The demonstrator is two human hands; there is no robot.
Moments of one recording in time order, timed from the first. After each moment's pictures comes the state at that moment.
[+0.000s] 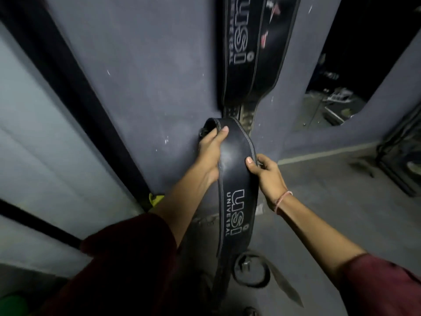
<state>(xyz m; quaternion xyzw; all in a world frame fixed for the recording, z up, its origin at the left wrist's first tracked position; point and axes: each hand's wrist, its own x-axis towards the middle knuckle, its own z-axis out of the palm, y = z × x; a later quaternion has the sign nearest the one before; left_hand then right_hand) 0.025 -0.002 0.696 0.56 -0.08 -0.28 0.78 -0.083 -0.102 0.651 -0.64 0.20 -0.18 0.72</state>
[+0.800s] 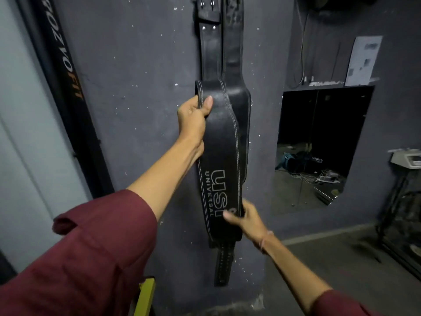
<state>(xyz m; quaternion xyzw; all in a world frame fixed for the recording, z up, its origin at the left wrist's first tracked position) -0.021 -0.038 1.002 0.51 -0.31 0.04 0.80 -0.115 -0.154 0.765 -0.71 0.03 -0.18 0.68</state>
